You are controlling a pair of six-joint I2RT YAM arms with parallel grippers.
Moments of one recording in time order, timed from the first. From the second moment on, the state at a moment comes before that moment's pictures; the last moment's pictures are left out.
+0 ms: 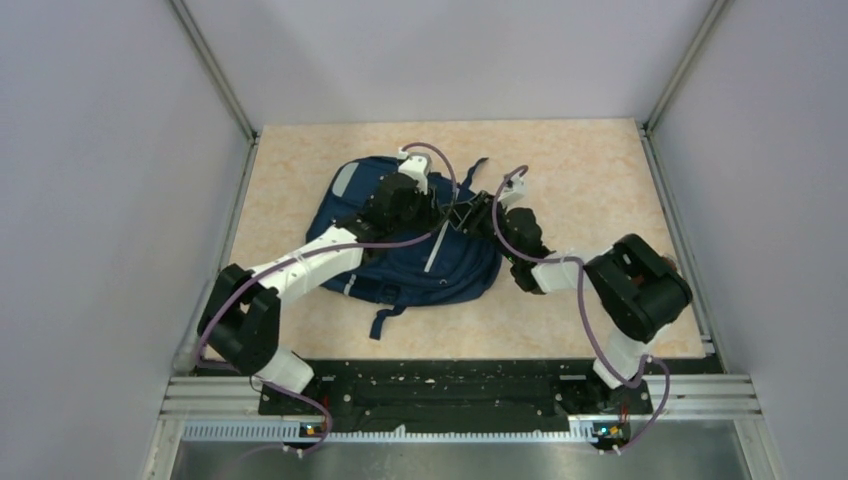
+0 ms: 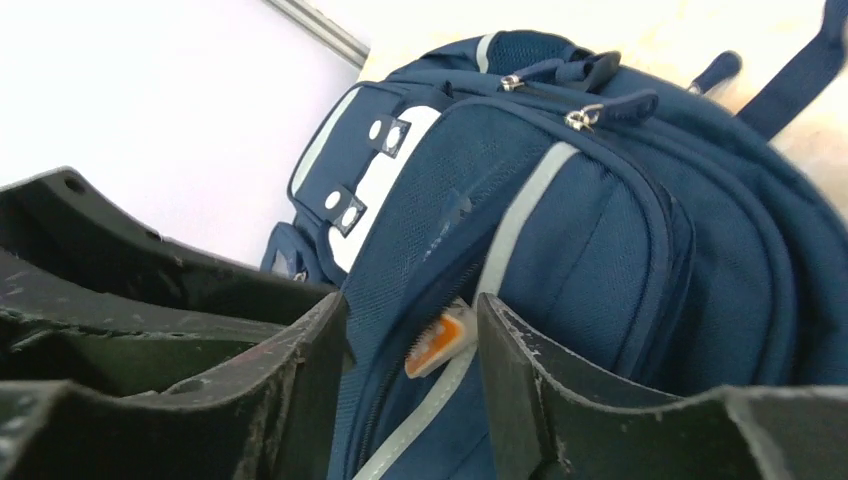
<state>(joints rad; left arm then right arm) -0.64 1.55 1.07 -0.03 -0.05 -0.33 0.62 1.76 0.70 1.03 -0.03 0.85</state>
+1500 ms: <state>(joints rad) -0.42 0.92 0.50 0.00 0.08 -0.69 0.61 1.67 0.89 0.45 -0.16 0.47</state>
